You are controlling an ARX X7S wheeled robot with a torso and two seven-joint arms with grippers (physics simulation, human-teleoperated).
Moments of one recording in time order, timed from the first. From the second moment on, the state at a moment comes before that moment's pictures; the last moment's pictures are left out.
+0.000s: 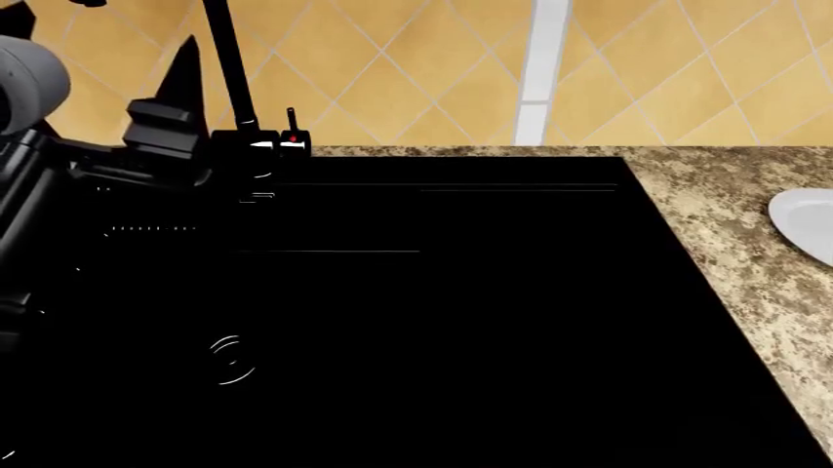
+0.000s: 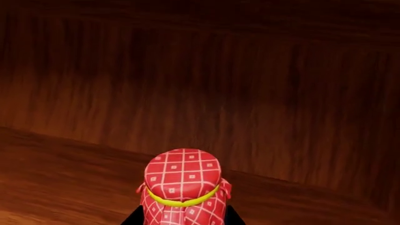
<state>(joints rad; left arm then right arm) -0.97 -0.84 0.08 0.81 -1.39 -0.94 -0.80 2.35 0.01 -0.22 0.97 0.20 1.08 -0.12</state>
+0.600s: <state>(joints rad) -0.97 -0.81 0.12 0.83 -1.37 -0.95 -0.81 2.19 0.07 -0.03 0.34 0.16 1.37 -0.08</state>
